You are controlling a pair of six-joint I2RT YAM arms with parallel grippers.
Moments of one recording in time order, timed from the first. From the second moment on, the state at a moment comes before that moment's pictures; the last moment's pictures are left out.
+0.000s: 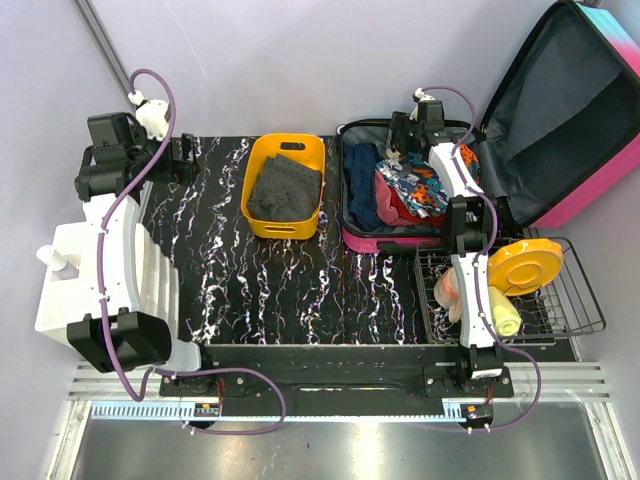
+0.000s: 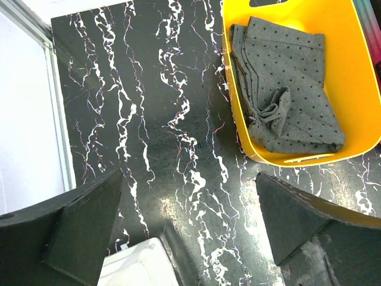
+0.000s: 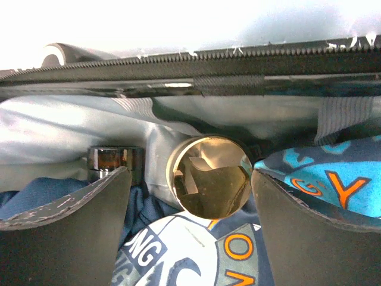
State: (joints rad) left arm 0.19 1.40 1.64 -0.82 0.35 0.24; right arm 0.11 2.67 2.52 -0.44 -0.14 0.27
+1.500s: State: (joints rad) left arm -0.39 2.08 2.06 -0.58 0.50 0.14; right arm 0.12 2.44 2.43 -0.87 -0.25 0.00
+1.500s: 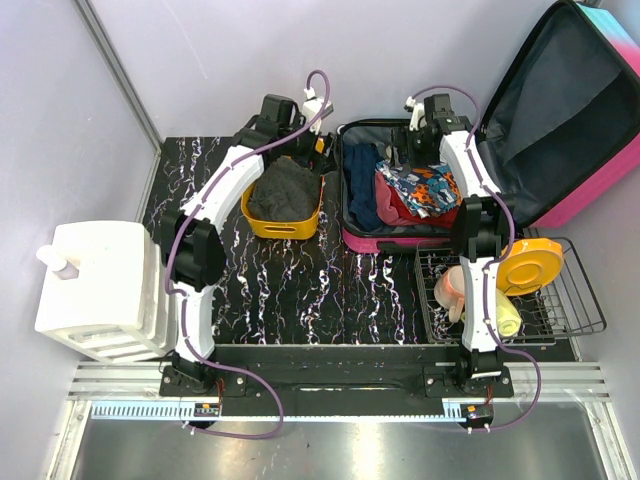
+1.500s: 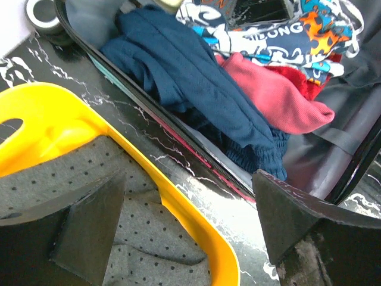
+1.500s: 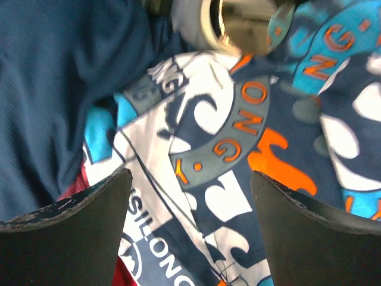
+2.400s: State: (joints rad) left arm -0.35 2.00 1.92 -0.64 0.50 0.24; right arm 0.08 2.41 2.47 -1.02 -0.37 -0.21
